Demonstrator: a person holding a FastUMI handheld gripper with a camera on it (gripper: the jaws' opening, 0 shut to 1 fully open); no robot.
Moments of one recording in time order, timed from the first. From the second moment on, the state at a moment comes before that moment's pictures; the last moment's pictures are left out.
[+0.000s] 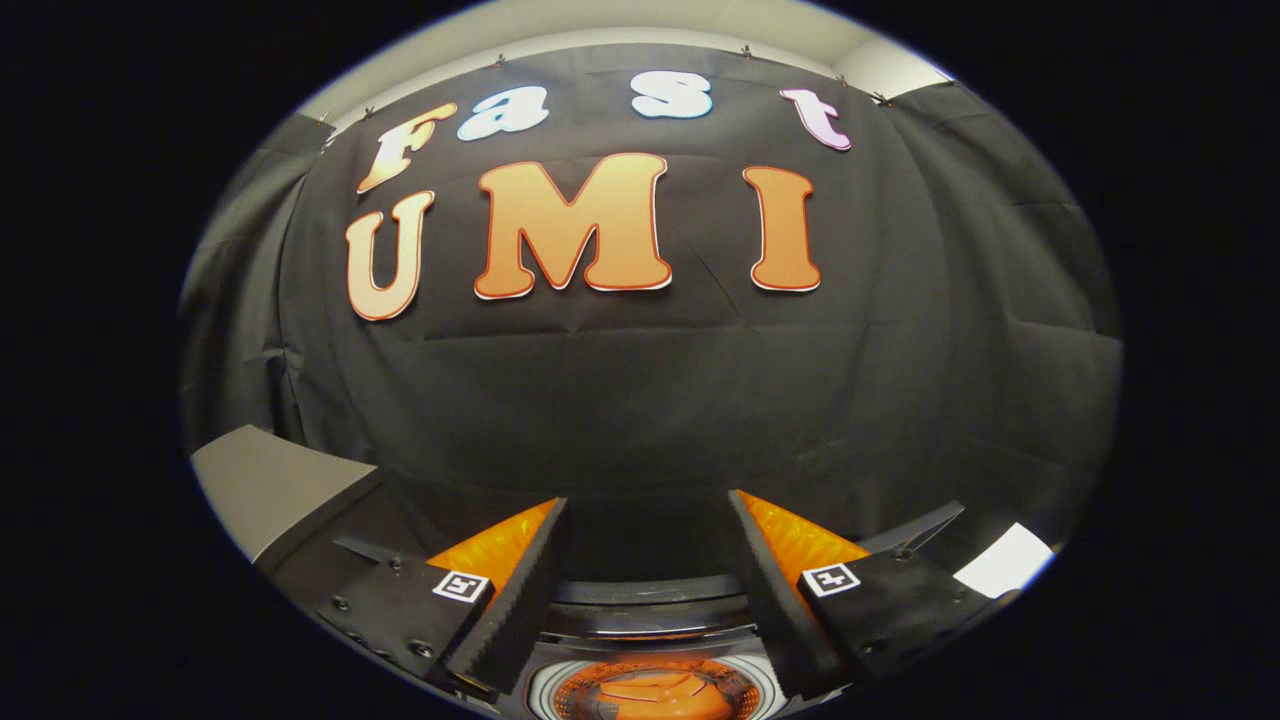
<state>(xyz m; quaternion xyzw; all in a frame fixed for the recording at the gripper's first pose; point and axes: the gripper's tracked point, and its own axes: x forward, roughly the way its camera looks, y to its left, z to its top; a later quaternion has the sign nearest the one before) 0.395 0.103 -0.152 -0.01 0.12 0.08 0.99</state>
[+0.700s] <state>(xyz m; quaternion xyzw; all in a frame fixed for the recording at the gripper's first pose) 0.320 0.096 -0.184 0.00 0.17 0.12 0.98</state>
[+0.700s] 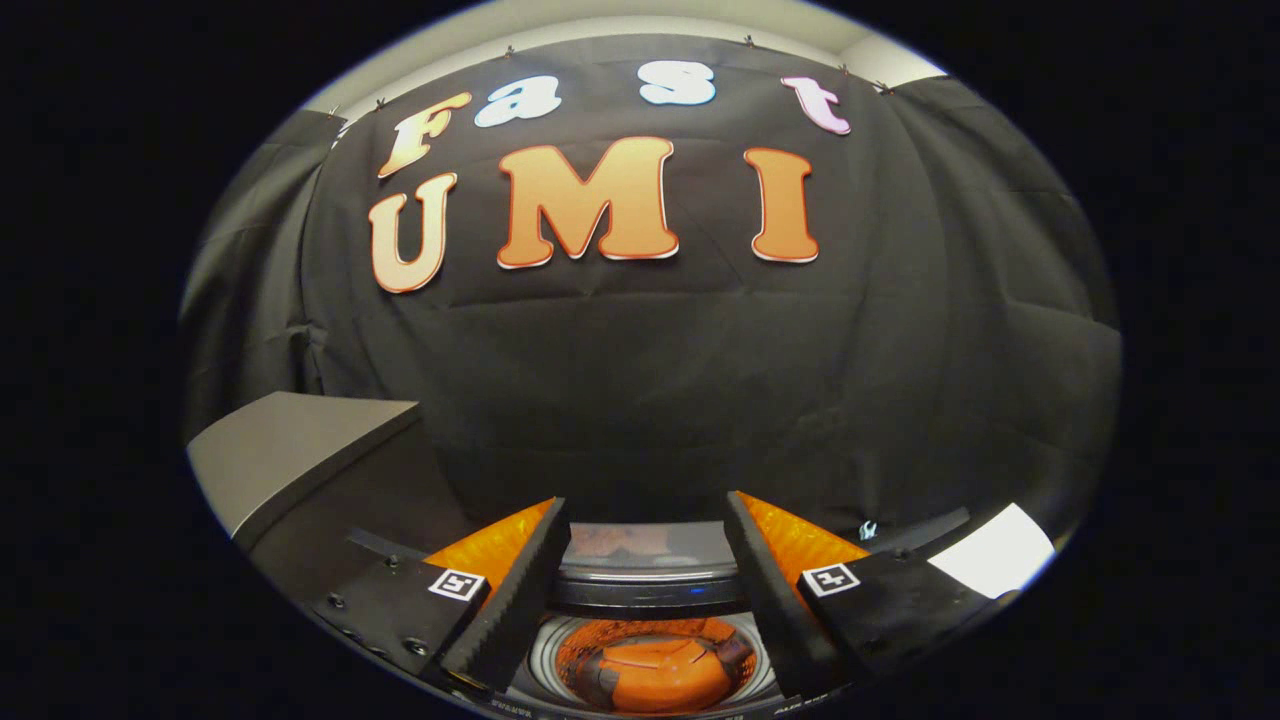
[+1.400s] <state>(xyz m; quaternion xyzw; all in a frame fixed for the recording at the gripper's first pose) 0.280 0.059 -0.167 0.03 0.16 0.10 0.98</state>
